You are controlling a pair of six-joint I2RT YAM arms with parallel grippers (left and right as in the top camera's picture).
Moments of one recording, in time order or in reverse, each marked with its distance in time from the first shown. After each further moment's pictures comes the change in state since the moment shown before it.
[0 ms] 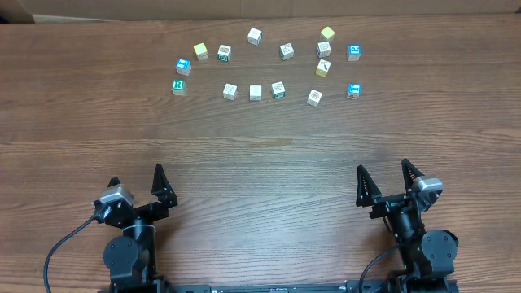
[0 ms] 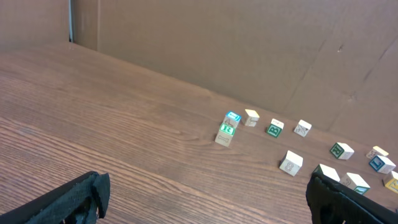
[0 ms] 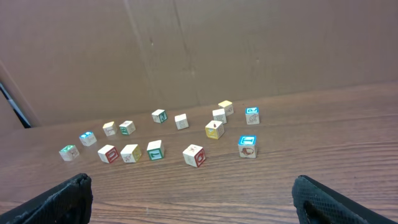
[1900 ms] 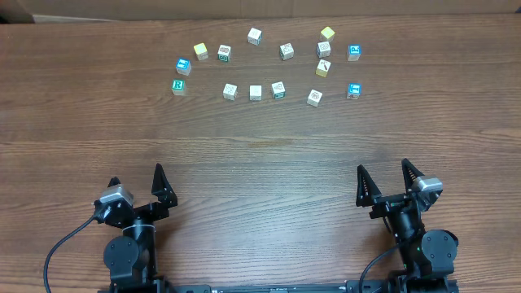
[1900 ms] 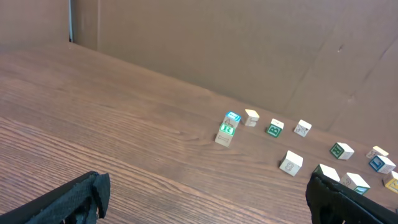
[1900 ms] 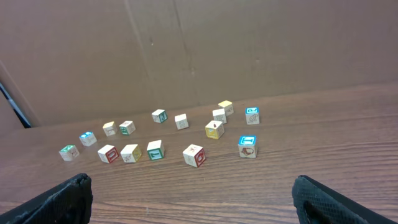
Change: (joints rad) left arm 0.000 0.000 0.000 0.000 0.000 0.000; right arm 0.000 0.000 0.000 0.000 0.000 0.000
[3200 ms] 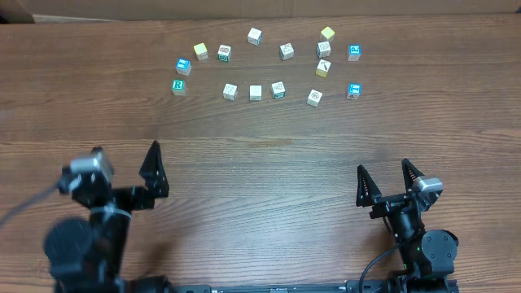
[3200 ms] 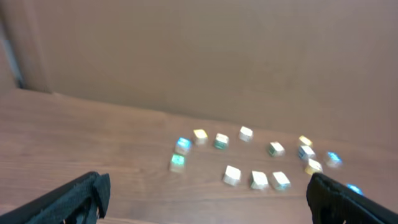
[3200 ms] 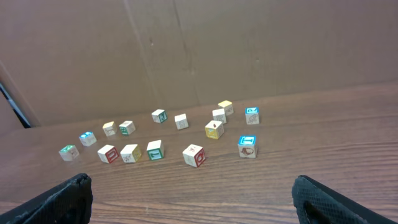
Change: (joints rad) left arm 0.000 0.449 0.755 -0.388 0.216 0.116; right arm 0.000 0.000 0.000 0.000 0.000 0.000
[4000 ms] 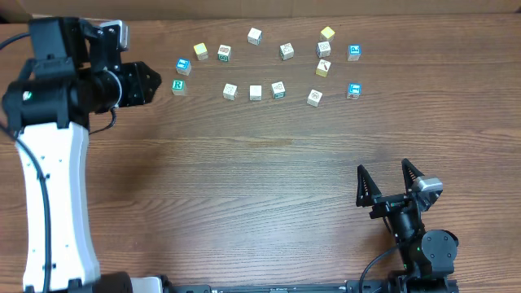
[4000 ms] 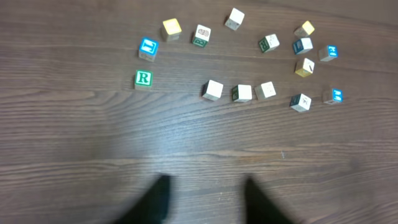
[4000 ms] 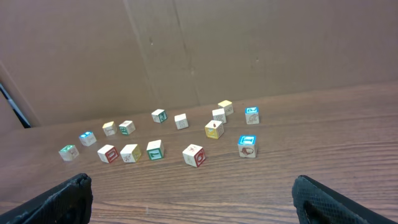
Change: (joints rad) left arm 0.000 1.080 0.980 -0.677 0.203 0.131; right arm 0.000 0.000 0.000 -0.001 0.000 0.000
